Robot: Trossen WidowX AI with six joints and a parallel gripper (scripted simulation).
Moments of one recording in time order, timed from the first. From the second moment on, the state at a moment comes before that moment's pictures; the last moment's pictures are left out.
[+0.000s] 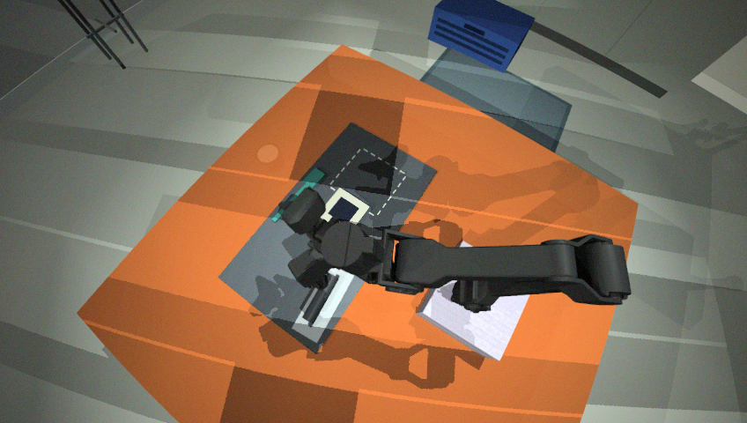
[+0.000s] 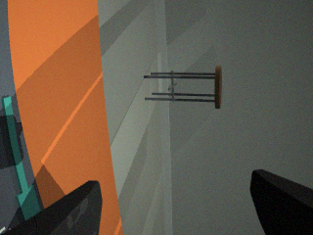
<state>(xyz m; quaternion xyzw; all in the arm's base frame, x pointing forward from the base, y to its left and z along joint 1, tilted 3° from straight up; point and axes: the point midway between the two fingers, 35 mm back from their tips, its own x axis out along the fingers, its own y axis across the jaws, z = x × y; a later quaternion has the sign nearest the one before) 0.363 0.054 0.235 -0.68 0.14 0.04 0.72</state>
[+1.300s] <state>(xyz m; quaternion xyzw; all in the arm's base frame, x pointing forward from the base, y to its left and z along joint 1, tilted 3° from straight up) 0.291 0.144 0.030 -0.65 0.23 0.22 0.69</state>
